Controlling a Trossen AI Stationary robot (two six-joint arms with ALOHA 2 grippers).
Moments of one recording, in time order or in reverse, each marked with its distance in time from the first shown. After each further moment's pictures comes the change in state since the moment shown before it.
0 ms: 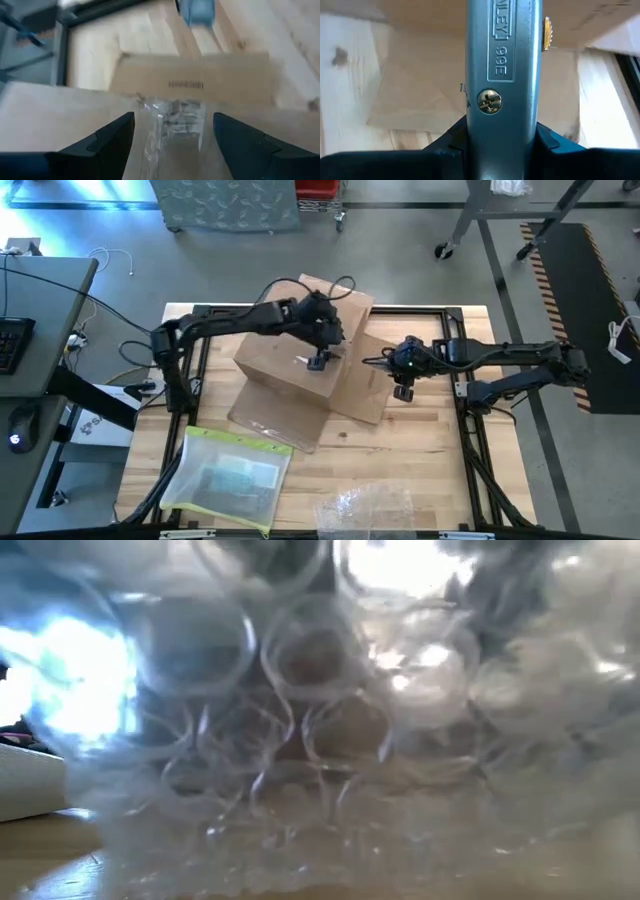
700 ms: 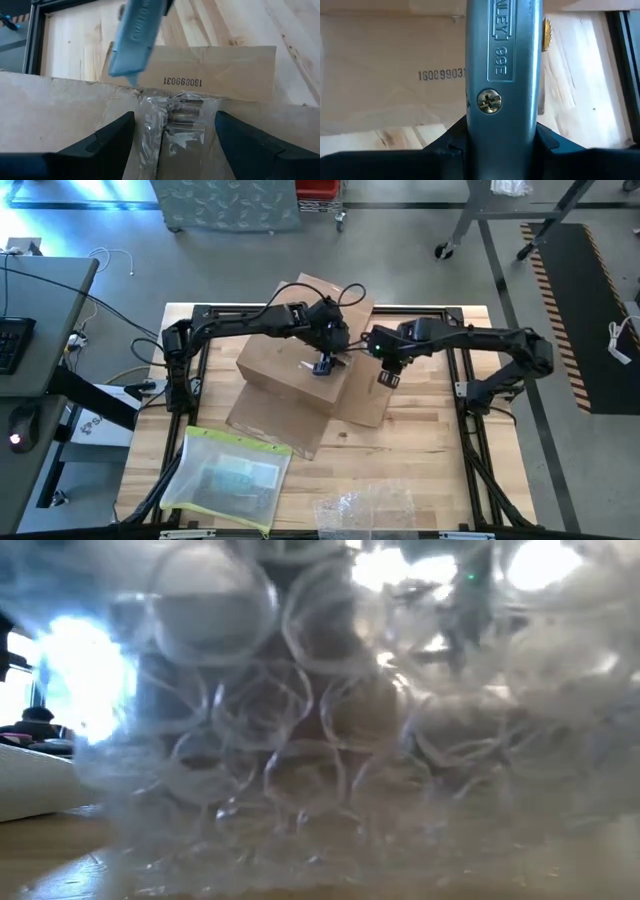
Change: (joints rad) left arm -0.031 0.093 0.056 -0.071 0.018 -0.069; right arm -0.096 0.348 0.378 -0.357 0.001 0.075
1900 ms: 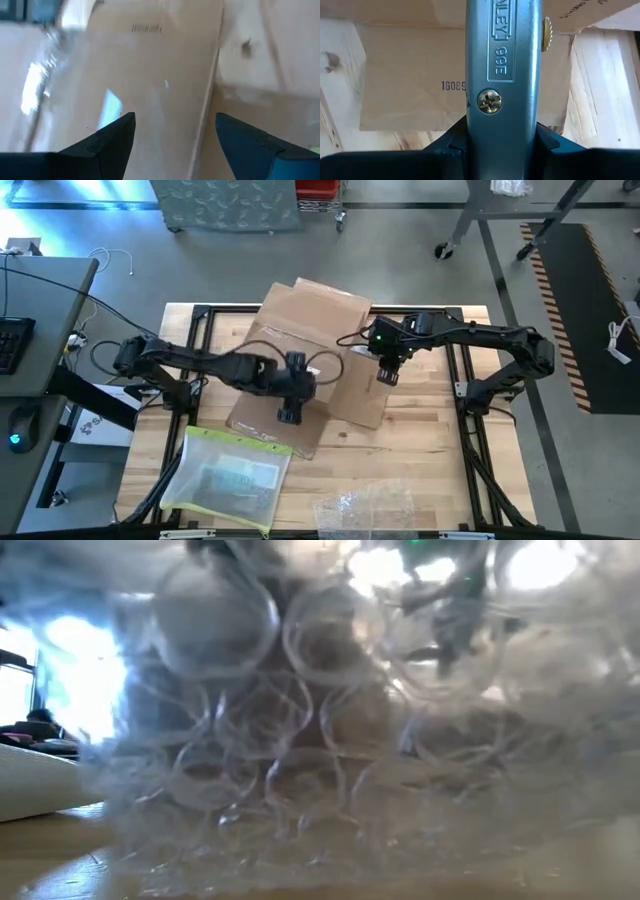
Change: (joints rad) left arm -0.428 -0.351 -0.276 -0.177 -0.568 -0.303; right arm -0.064 -0.015 -0.018 0.096 -0.145 -0.123
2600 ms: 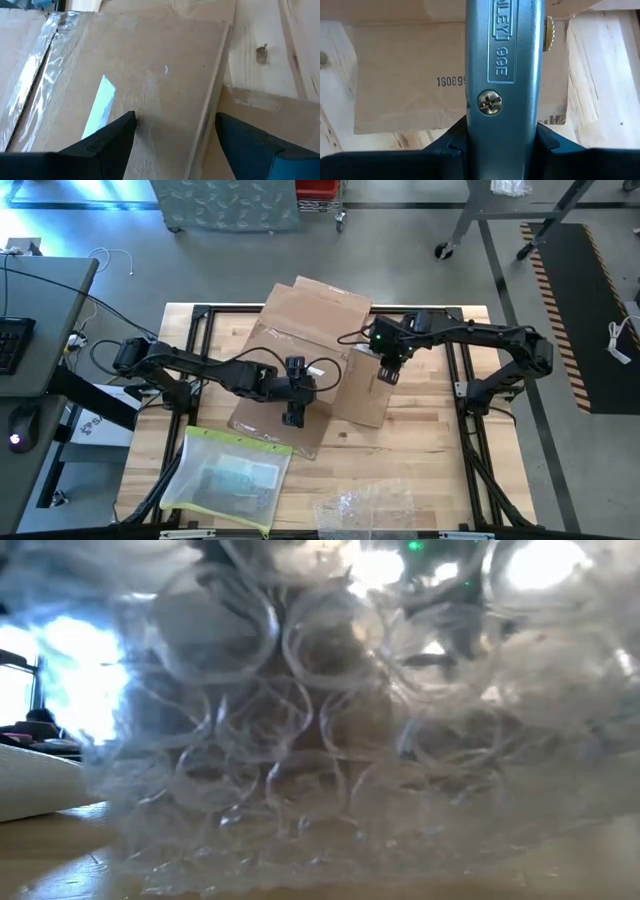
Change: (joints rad) left arm -0.015 0.003 -0.117 0.160 -0.055 -0.053; right arm -0.011 0.014 -0.001 -0.040 0.000 0.043
